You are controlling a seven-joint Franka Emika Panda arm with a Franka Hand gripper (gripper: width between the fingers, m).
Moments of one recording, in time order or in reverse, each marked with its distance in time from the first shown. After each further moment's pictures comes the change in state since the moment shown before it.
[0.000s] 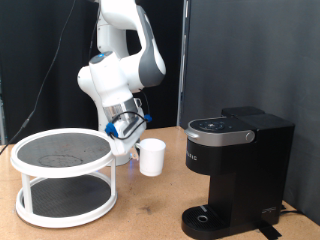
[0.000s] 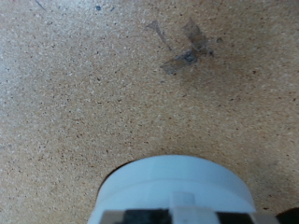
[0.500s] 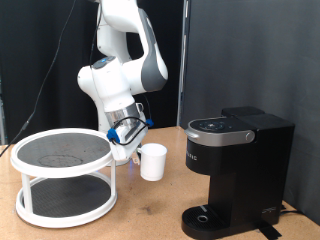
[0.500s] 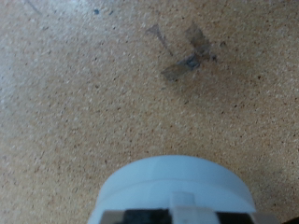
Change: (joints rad) arm 0.001 0.036 0.005 0.008 -0.008 0.013 0.018
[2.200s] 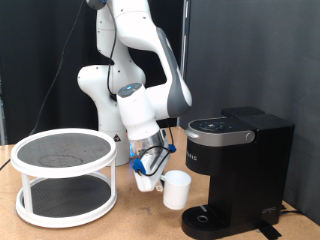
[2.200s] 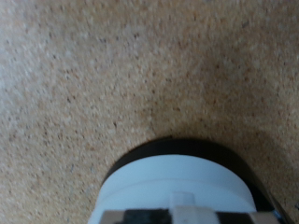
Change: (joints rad) arm 0.011 0.332 0.168 0.183 0.118 0.204 0.015
